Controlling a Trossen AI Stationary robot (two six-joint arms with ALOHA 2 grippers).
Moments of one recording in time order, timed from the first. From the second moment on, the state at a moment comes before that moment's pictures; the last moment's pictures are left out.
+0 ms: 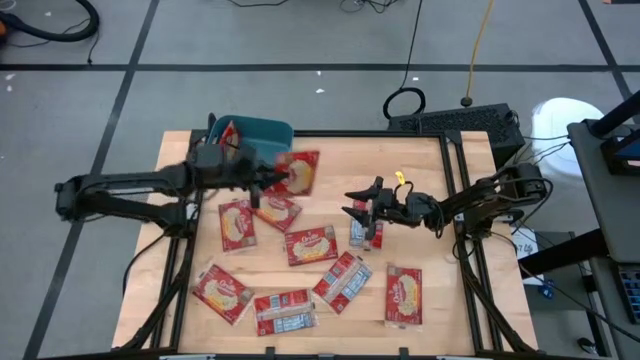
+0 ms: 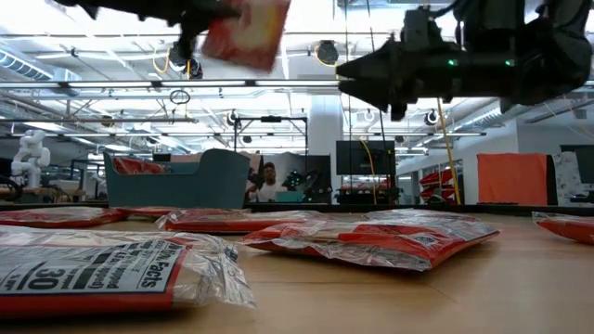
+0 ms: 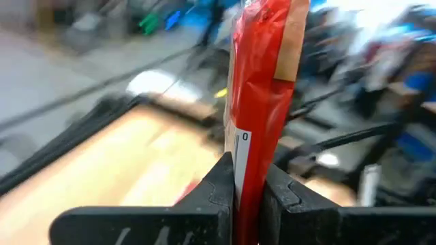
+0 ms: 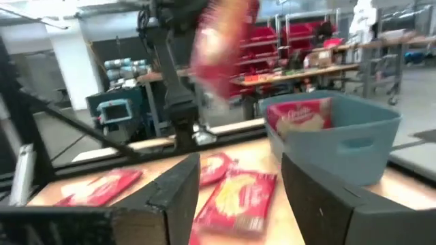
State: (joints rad) left arm 0.23 0.94 0.75 0.03 0.08 -0.32; right arm 0.04 1.54 0.34 1.28 0.22 0.14
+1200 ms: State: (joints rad) left arm 0.81 1.35 1.39 -1.11 -0.01 0.02; right arm 0.18 1.54 0.31 1.25 0.16 0.11
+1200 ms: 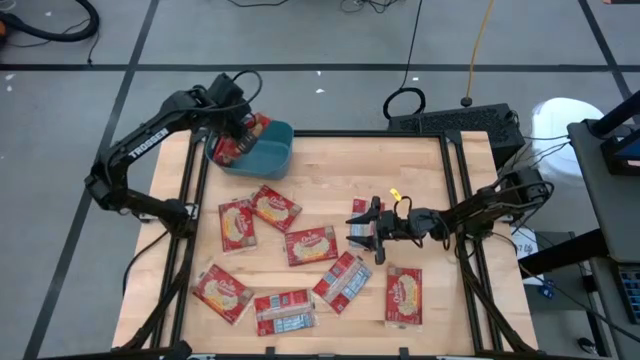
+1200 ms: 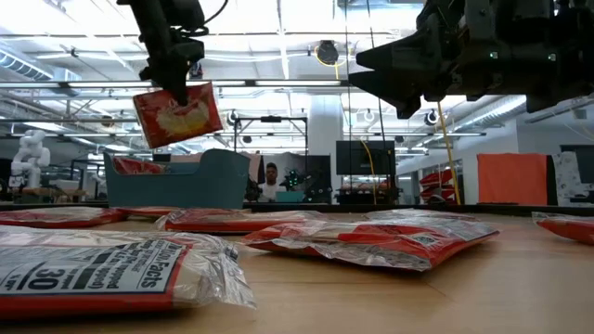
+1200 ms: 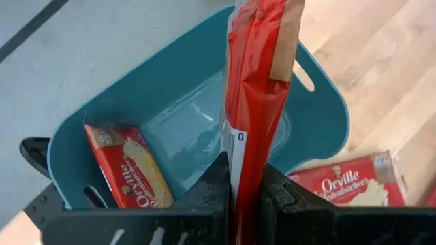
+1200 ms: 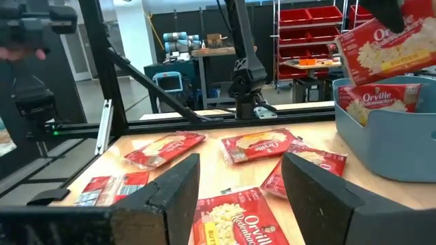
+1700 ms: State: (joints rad) left arm 0.78 1.35 1.39 -1.12 -0.16 -0.08; right arm 0.18 1.54 0.28 1.23 0.21 0.07
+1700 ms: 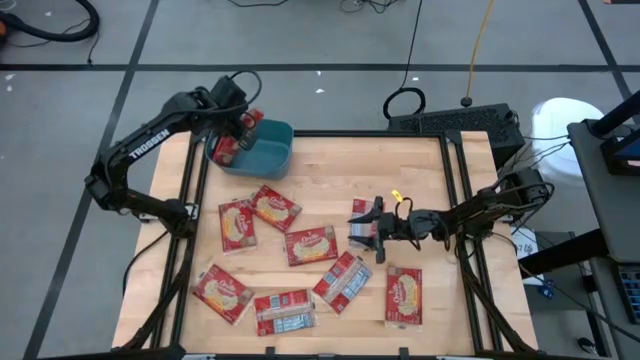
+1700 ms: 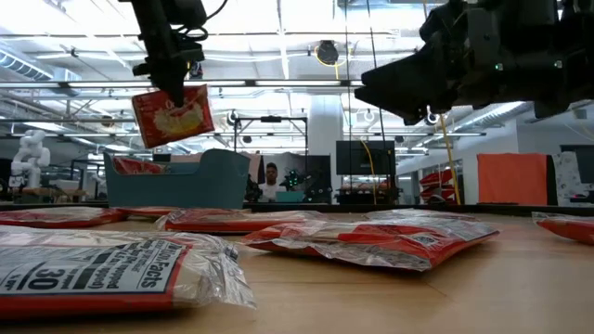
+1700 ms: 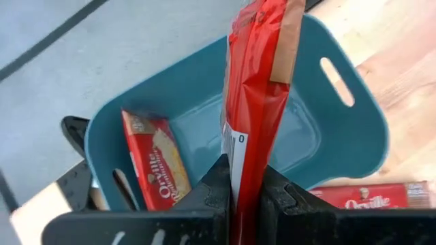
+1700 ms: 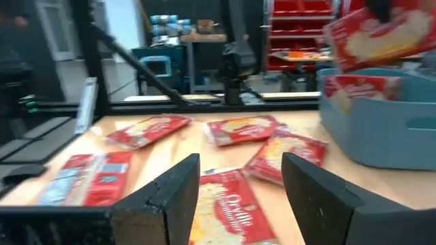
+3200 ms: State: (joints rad) left arm 0.84 1.50 1.38 -1.12 -0.18 -0.32; right arm 0.18 1.54 0.26 1.25 0.28 0.09
